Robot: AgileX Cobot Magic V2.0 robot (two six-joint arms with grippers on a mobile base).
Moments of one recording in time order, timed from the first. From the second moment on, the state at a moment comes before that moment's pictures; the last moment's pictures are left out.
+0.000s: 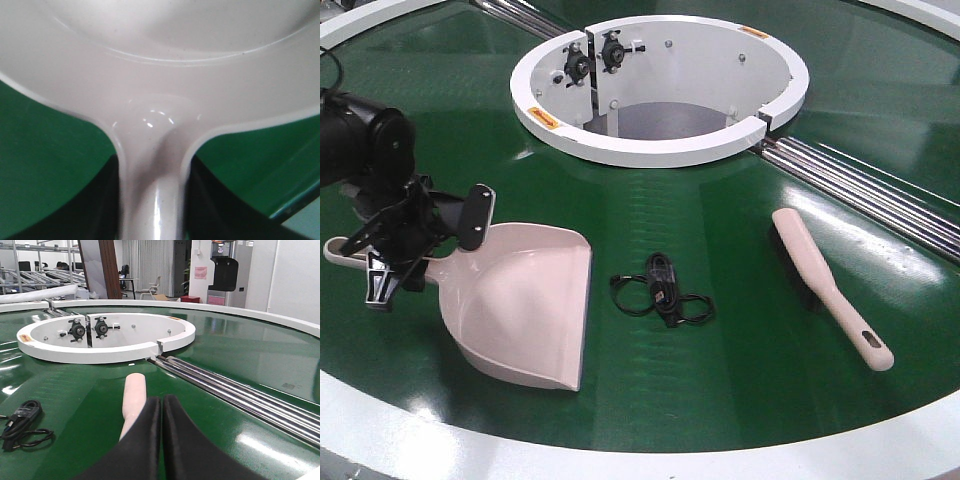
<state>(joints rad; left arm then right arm) -0.22 1.89 -1.46 0.20 1.11 1.29 0.03 -0.01 0.03 -0.06 0.05 0.02</state>
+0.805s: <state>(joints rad) -0.29 1.98 -1.54 0.21 1.17 1.19 0.03 -0.01 0.03 -0.06 0.05 0.02</state>
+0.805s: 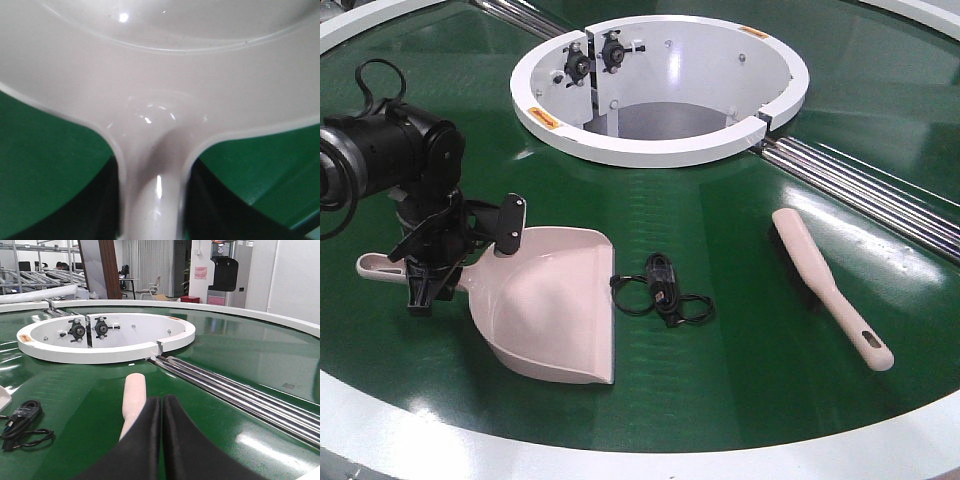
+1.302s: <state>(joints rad) -0.29 1.98 -1.54 0.23 1.17 1.18 0.03 -0.01 0.03 -0.06 0.05 0.02</state>
